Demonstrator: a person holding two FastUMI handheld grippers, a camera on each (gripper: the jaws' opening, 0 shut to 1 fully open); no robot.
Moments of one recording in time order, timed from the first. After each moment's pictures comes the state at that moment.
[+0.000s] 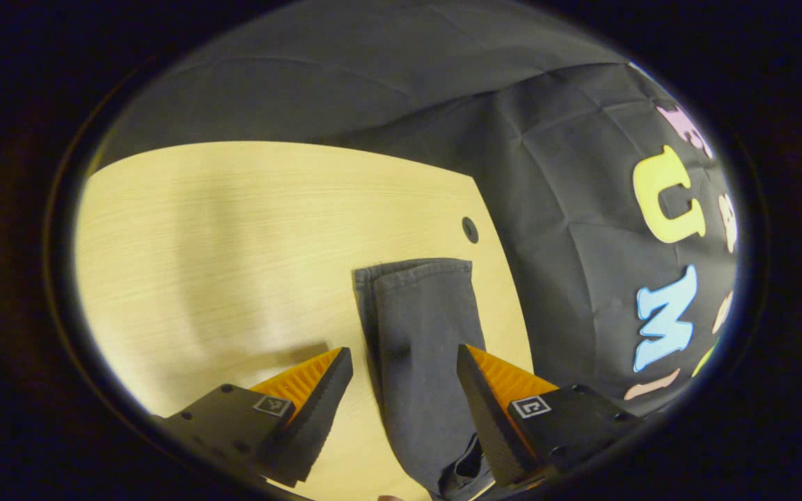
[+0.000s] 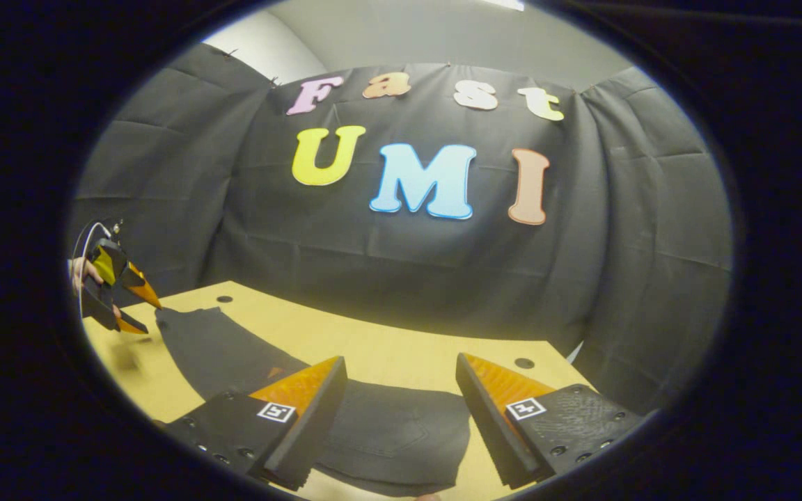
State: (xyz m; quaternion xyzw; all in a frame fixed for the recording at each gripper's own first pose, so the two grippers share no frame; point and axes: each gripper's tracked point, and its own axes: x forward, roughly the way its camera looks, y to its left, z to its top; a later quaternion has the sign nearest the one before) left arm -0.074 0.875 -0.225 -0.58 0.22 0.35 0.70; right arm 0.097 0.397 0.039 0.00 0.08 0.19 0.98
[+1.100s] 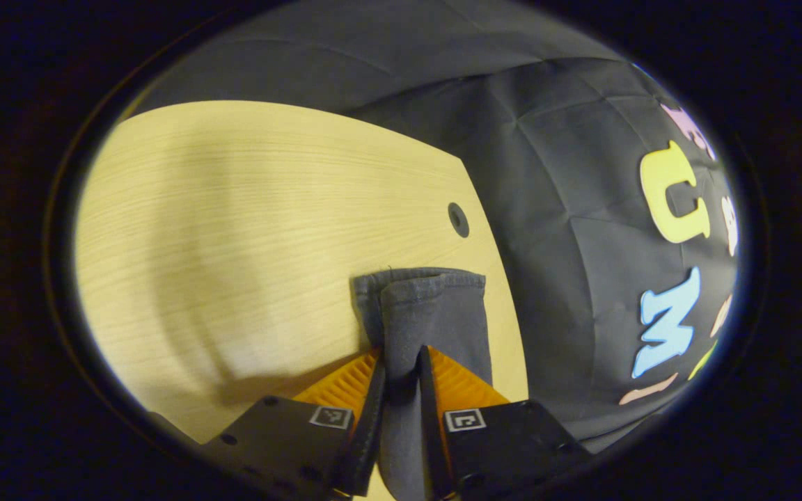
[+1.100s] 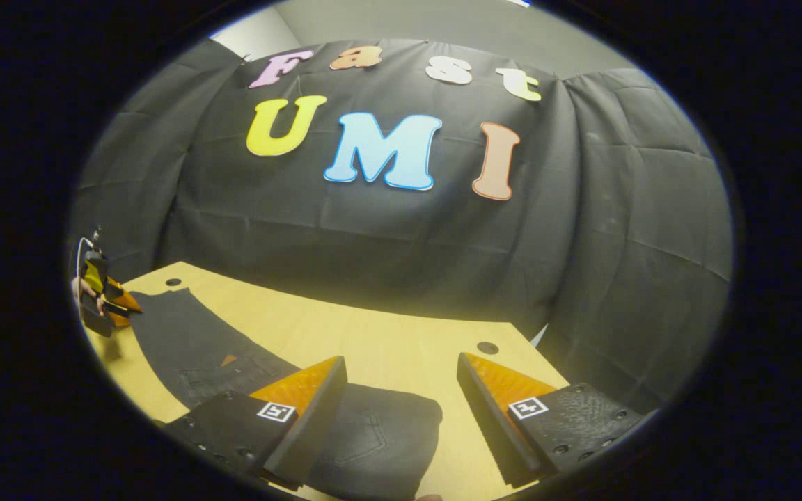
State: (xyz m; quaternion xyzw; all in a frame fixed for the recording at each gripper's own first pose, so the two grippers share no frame) left arm 0.027 0.886 -0.277 -0.56 0.20 0.32 0.74; right arm 0.141 0.372 0.011 -0.02 0.15 0.12 0.98
